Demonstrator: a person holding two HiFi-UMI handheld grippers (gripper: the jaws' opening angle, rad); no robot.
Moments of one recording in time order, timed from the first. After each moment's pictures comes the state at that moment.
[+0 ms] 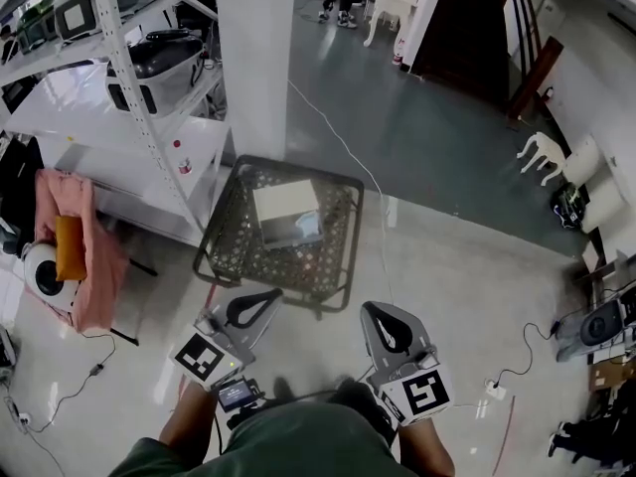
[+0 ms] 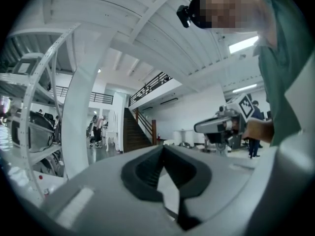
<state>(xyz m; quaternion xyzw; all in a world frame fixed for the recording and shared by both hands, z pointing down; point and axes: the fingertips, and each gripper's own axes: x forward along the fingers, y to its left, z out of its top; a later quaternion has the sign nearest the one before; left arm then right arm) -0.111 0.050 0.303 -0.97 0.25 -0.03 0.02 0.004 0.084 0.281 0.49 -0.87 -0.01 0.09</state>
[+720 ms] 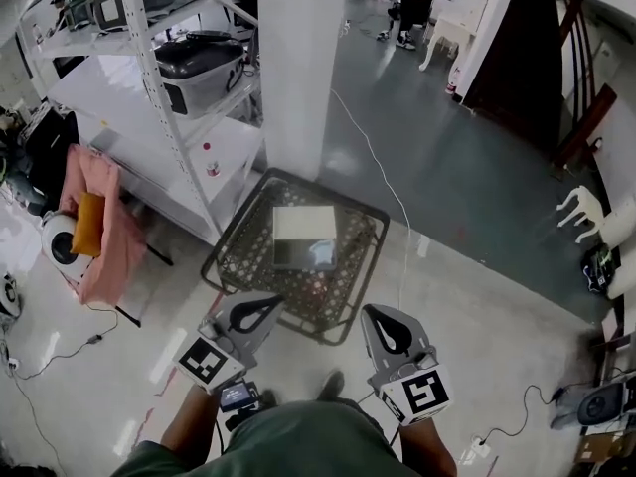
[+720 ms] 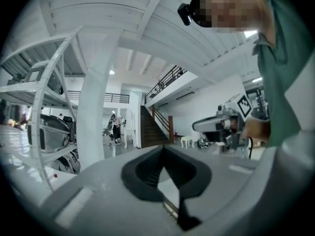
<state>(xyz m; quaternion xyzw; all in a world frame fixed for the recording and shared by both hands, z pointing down) -0.056 -0.034 0.300 -0.94 0.35 -0.04 0.01 0.063 -0.030 0.282 0.39 -0.92 -0.01 0.08</state>
